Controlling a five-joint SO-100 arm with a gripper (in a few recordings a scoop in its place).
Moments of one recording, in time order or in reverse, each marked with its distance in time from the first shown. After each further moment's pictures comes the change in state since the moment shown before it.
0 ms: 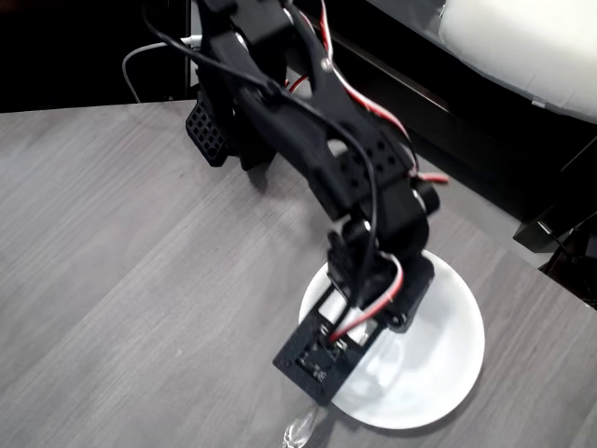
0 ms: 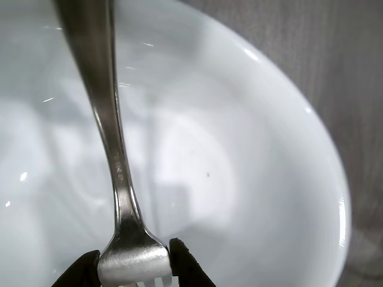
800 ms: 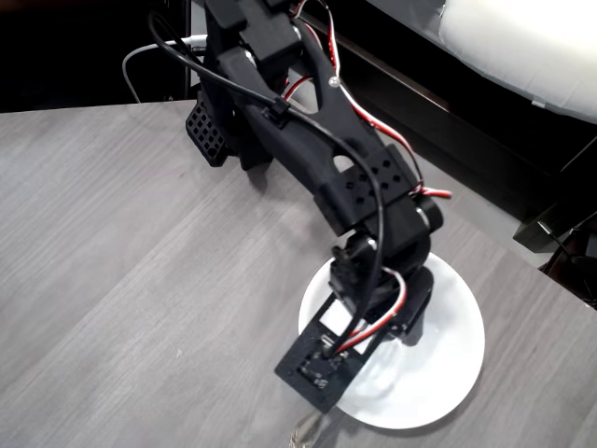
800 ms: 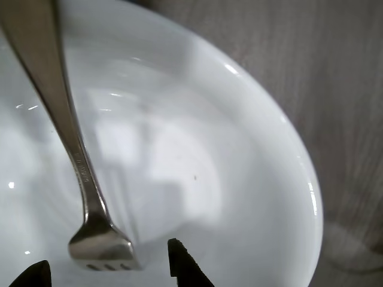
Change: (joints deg) arm 2.4 2.2 -0.6 2.5 -1.2
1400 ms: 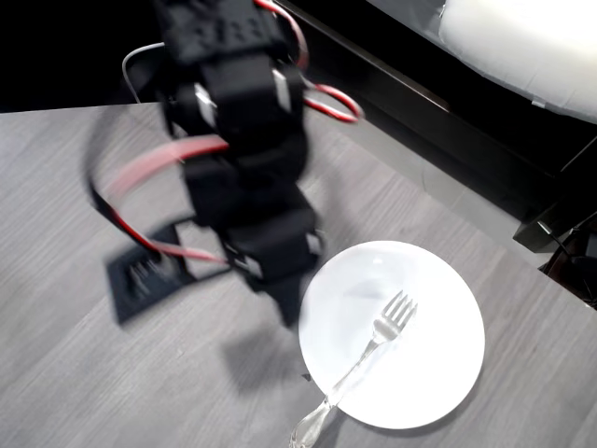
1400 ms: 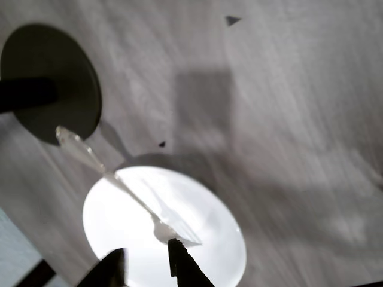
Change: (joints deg) arm 20.7 37.1 8.9 10.7 14.4
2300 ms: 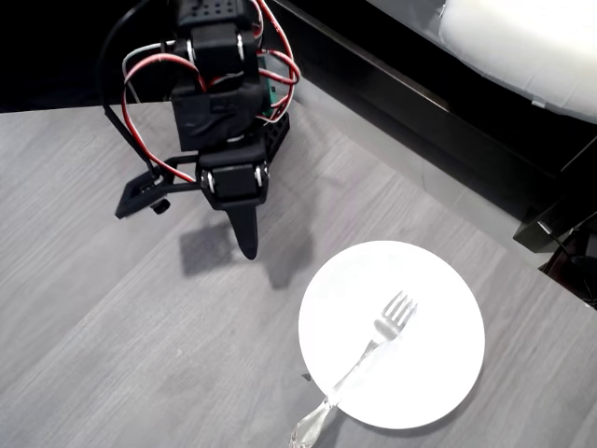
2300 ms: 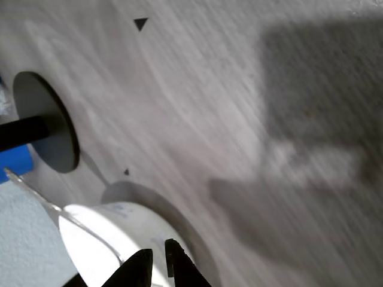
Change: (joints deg) arm 2.8 69.4 68.6 -16.5 7.3
